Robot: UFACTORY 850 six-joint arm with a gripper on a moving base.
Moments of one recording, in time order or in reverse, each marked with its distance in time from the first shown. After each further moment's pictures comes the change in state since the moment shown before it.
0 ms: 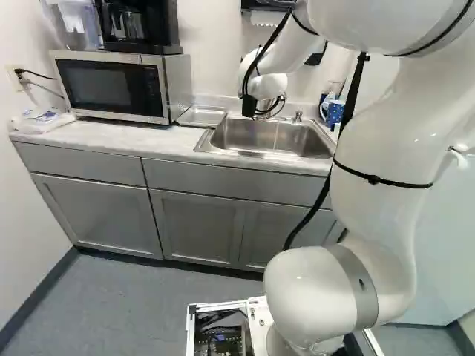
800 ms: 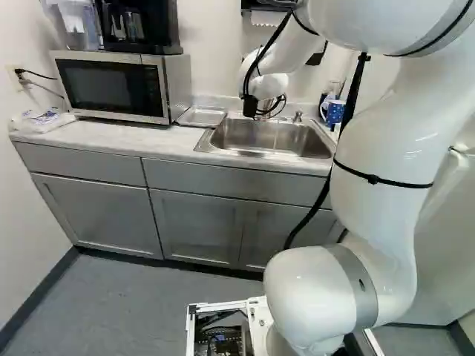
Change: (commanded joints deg) arm 0.0 0.0 0.0 0.0 0.0 0.0
